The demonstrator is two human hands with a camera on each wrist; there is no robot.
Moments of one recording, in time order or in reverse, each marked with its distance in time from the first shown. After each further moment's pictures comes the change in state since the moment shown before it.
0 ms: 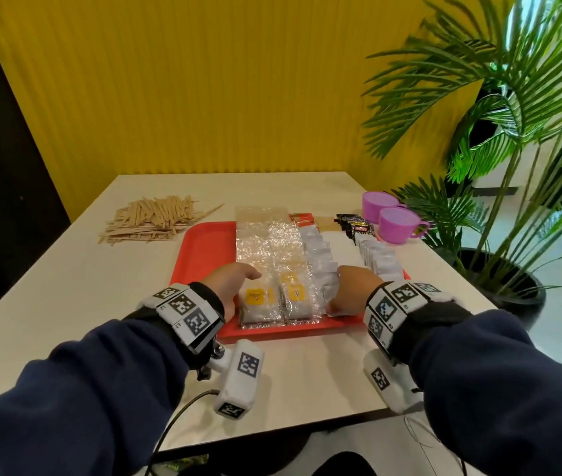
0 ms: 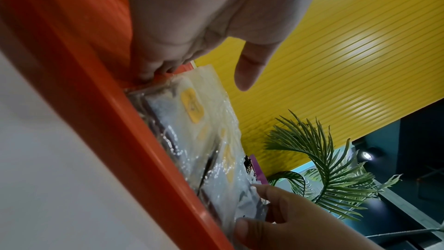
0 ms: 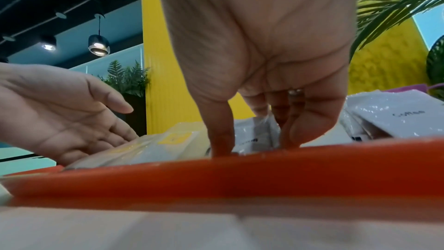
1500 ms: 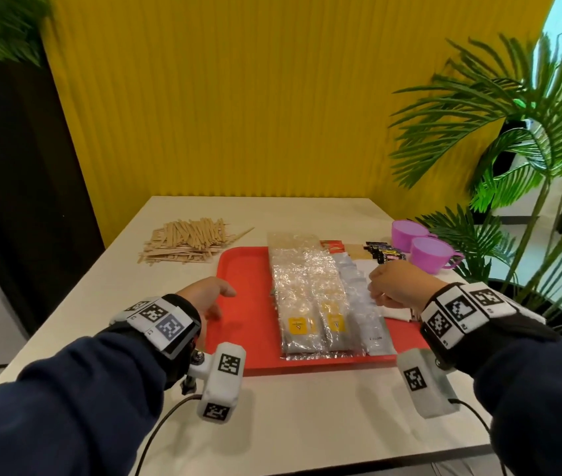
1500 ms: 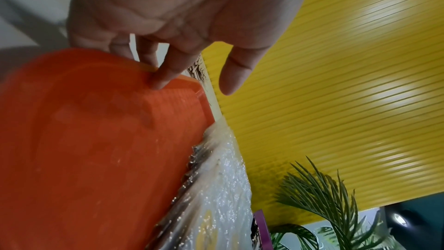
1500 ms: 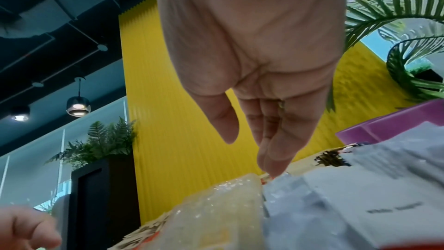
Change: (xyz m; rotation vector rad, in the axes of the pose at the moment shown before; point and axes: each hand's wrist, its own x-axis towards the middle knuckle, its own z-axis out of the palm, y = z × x) left_hand -0.033 0.033 -0.082 0.098 0.132 -0.183; right_hand 0.015 -0.009 -0.044 0.618 0.005 0.113
